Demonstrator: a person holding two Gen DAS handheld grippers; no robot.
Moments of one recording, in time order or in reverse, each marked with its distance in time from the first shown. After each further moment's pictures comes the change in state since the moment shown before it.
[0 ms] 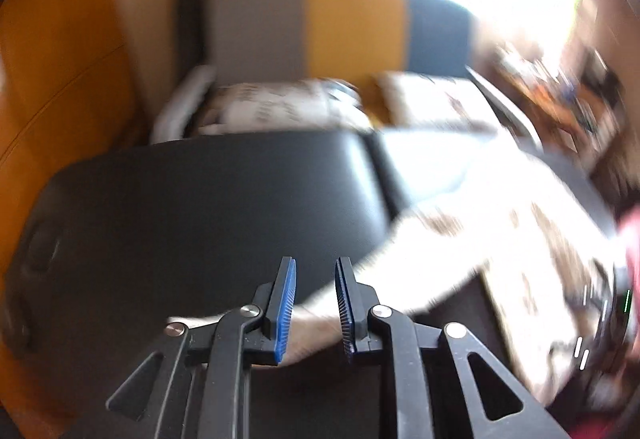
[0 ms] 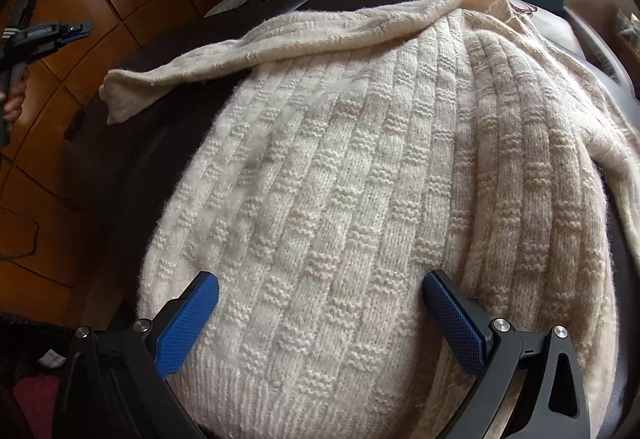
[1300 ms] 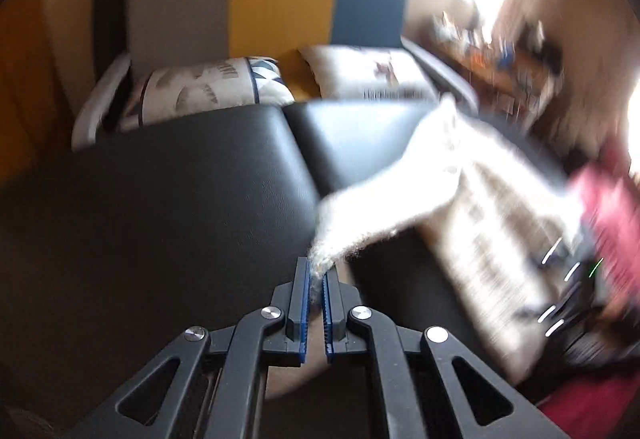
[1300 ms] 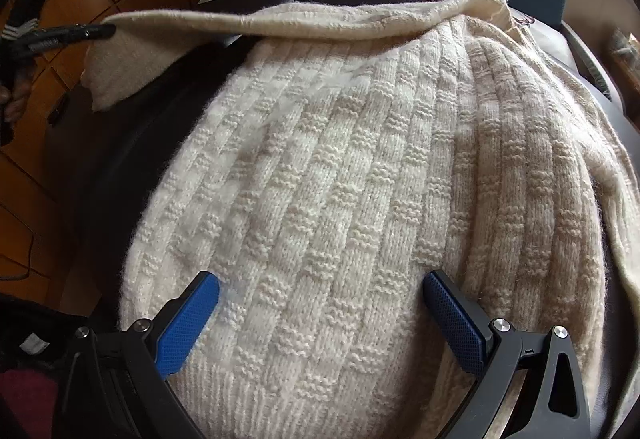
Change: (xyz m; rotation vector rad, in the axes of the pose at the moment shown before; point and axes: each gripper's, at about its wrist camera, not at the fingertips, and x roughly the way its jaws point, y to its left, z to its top) left arm 0.056 0.036 0.046 -0.073 0.046 -0.288; right arm 0.000 0.002 -0.004 -0.033 0.020 -0.076
